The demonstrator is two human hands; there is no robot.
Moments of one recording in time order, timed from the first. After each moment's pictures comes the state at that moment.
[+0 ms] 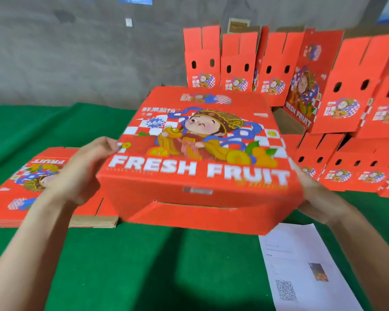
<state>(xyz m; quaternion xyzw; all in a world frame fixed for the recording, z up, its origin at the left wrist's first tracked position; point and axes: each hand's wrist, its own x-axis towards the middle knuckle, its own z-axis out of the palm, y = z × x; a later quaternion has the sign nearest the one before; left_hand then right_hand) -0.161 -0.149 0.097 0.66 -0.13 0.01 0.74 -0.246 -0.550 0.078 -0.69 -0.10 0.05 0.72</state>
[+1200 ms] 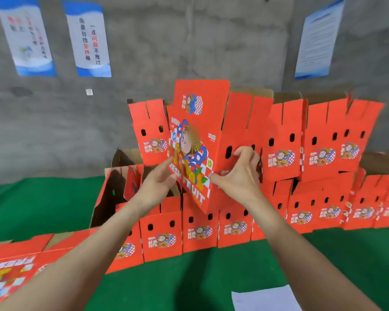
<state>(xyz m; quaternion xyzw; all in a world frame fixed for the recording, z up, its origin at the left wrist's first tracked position) -0.047 -0.371 0.154 0.76 -0.31 0.06 0.57 -0.128 -0.562 0.165 -0.84 0.11 -0.42 0.32</state>
